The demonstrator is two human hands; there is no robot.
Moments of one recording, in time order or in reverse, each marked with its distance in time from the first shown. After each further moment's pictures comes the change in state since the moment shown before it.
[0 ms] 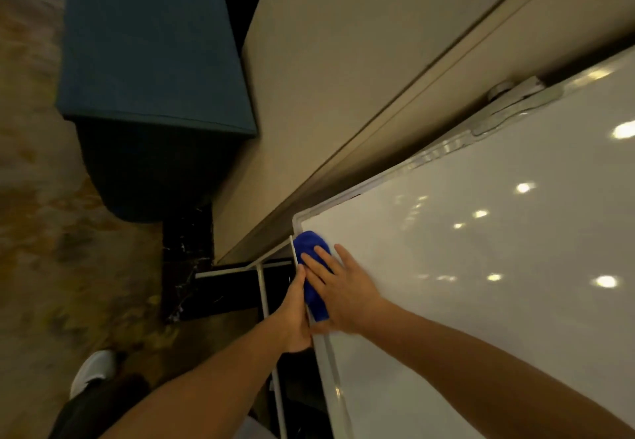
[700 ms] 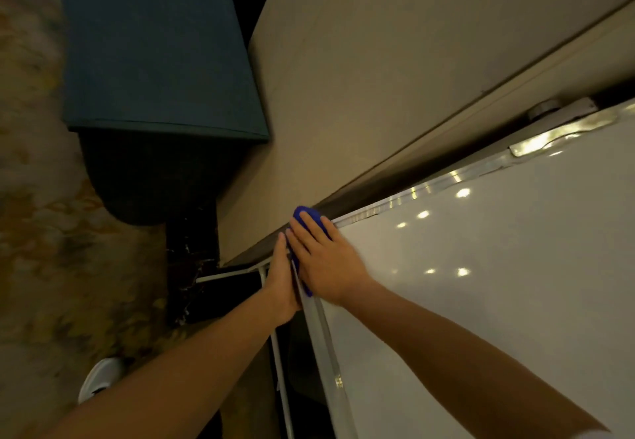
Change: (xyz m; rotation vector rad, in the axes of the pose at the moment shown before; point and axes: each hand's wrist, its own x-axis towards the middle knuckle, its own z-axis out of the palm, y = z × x) left_hand -0.012 0.102 -0.017 -0.060 -0.046 0.158; right_hand 0.086 0.003 -0.058 0.185 0.311 0.119
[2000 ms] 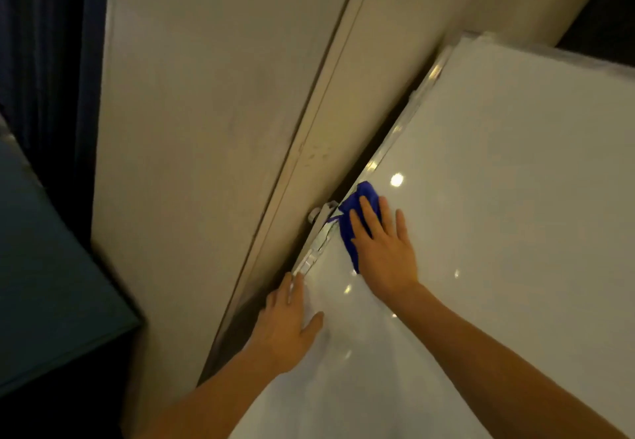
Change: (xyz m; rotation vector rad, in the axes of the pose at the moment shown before) left_hand -0.018 0.004 0.199 1.997 -0.364 0.975; right_hand -0.190 0.214 -0.131 -0.102 0.362 1.022
